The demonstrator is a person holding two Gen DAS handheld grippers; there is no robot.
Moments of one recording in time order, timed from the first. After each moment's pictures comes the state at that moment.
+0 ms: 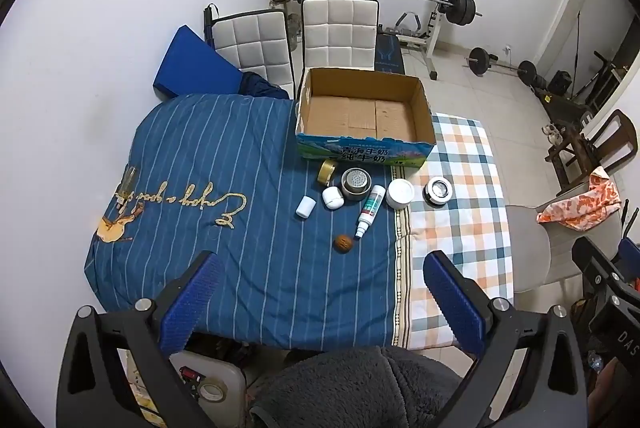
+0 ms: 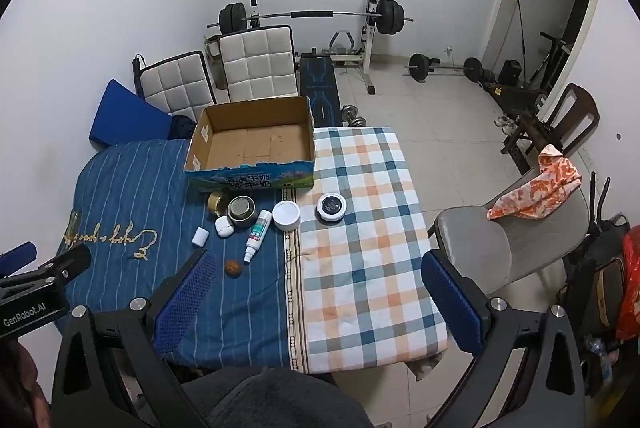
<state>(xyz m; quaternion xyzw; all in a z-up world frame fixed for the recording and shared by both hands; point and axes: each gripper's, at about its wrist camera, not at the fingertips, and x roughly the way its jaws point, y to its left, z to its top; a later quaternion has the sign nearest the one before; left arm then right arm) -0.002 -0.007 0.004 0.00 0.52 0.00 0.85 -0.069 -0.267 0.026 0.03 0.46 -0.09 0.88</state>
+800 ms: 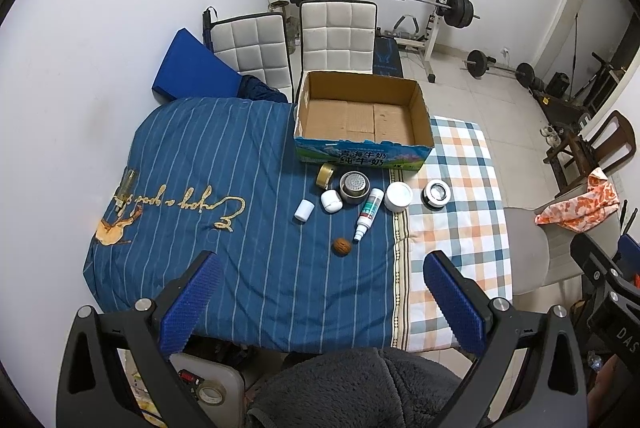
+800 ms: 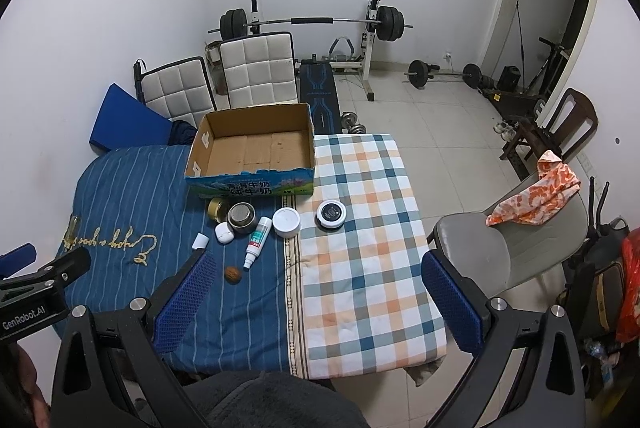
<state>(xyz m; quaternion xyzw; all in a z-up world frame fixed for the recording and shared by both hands) -0.006 -0.004 0.004 -0.01 0.51 0.00 0.86 -0.069 -0.264 0.029 0.03 0.45 -0.09 0.89</state>
